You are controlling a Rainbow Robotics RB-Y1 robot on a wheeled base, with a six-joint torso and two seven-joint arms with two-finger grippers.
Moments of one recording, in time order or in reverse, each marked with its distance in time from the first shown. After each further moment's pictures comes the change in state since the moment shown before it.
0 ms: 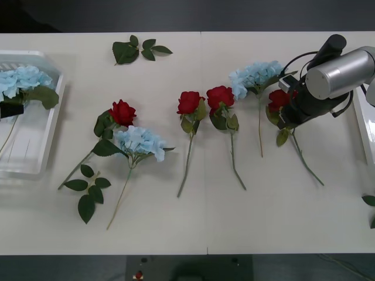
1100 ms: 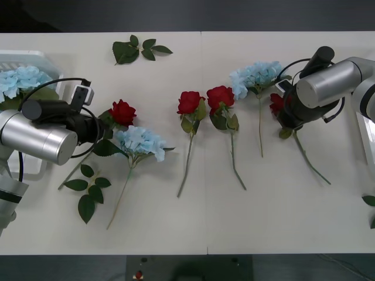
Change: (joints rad) right arm 0.000 0.084 0.050 0.122 0.017 -0.080 -0.004; left arm -0.087 -0.116 -0.710 0.254 -0.611 -0.493 0.391
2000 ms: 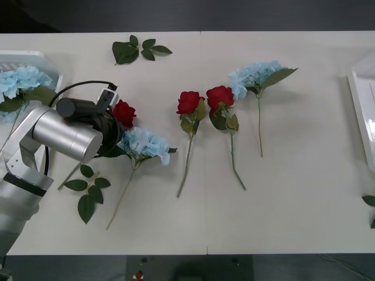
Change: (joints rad) right arm -0.226 -0.344 -0.008 0.064 0.202 0.104 0.040; left arm -0.077 -0.054 -0.114 0.053 -0.051 0.041 -0.021
